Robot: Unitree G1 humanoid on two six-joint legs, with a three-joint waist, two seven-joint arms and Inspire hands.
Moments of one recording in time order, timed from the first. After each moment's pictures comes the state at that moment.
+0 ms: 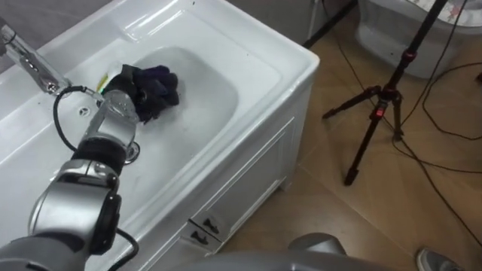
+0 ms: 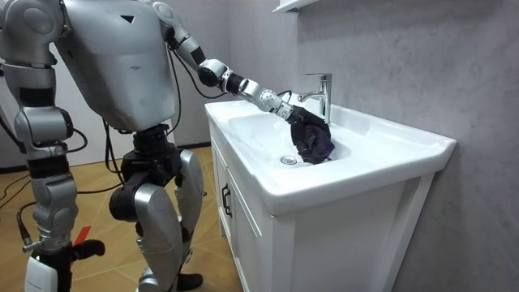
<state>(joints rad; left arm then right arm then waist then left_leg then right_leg) -0.56 0.31 -0.12 0.93 0.34 0.32 0.10 0.20 -0.24 -0.12 1.27 -0.24 0.26 -0.11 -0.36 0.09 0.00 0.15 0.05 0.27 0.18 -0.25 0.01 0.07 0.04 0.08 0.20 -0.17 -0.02</state>
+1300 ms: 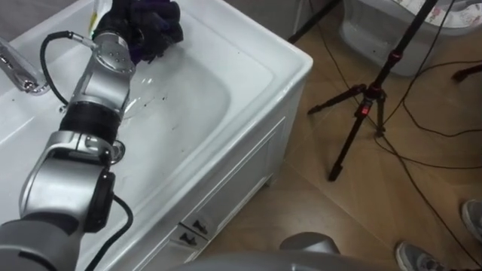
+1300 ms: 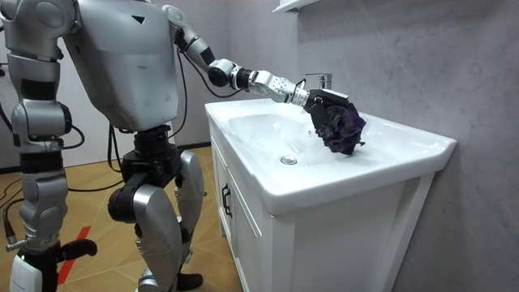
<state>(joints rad) -0.64 0.35 -0.12 0.77 0.27 0.33 0.13 0.19 -0.26 -0.12 1.28 -0.20 0.26 -0.04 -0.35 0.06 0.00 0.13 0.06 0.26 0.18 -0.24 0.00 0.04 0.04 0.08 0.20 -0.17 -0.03</state>
